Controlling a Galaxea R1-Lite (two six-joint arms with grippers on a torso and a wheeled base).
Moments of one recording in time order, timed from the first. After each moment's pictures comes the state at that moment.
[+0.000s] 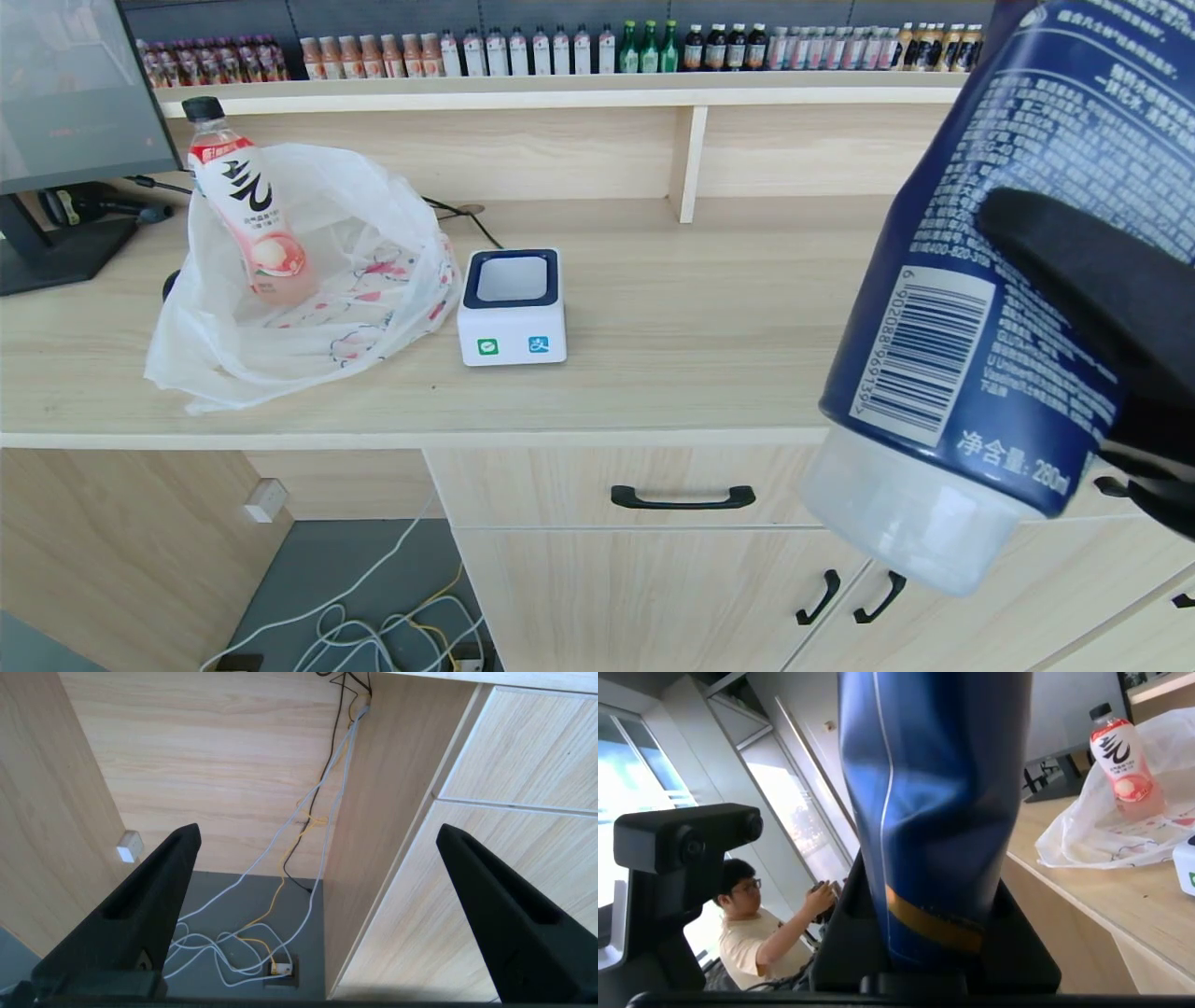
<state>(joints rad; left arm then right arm) 0.00 0.00 0.00 0.00 0.00 -0.01 0.70 1.43 -0.52 -1.57 0.61 0.81</state>
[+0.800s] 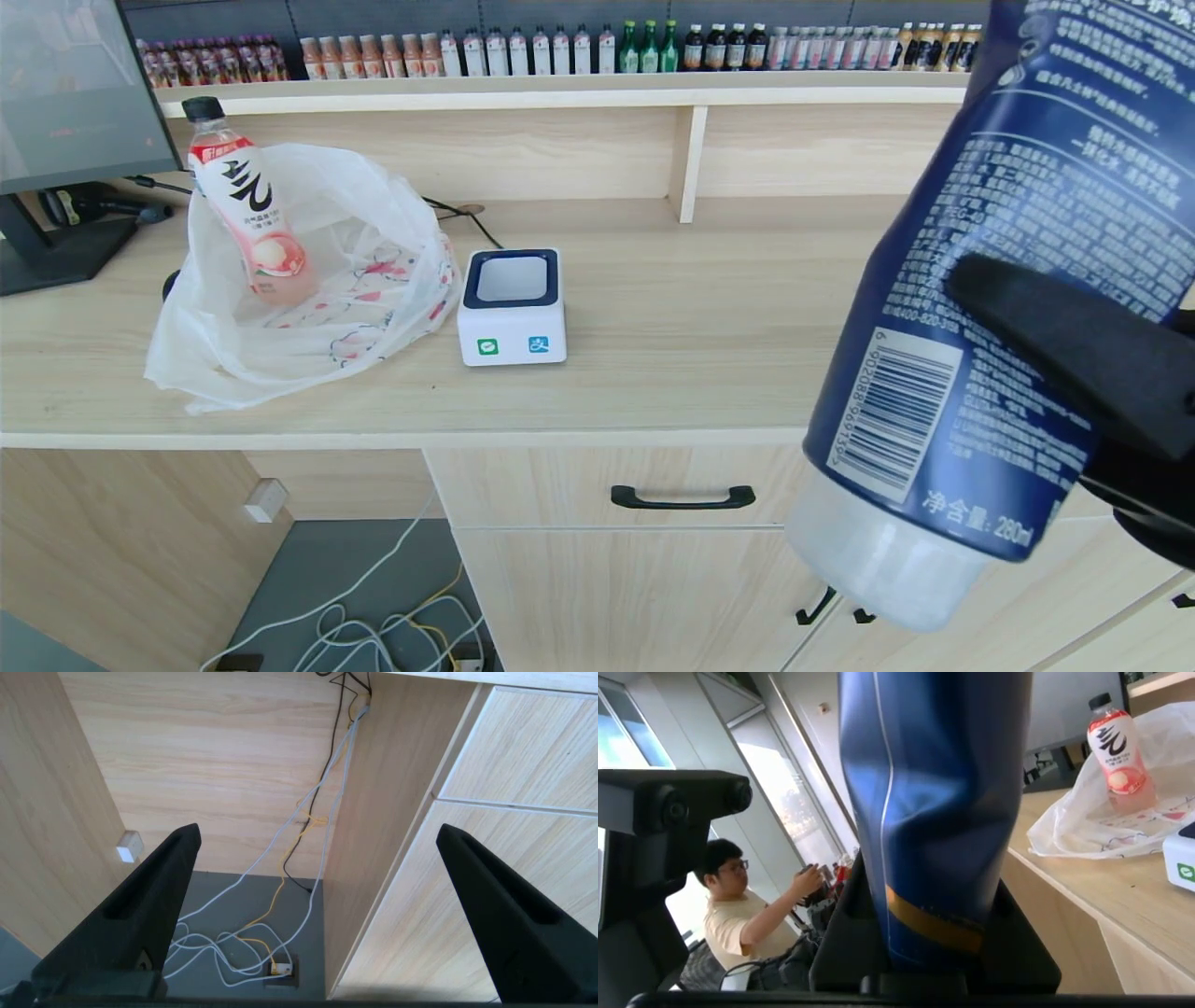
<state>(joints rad) 0.00 0.00 0.00 0.00 0.00 -0.01 0.71 1.43 -0.48 -1.57 0.64 0.72</state>
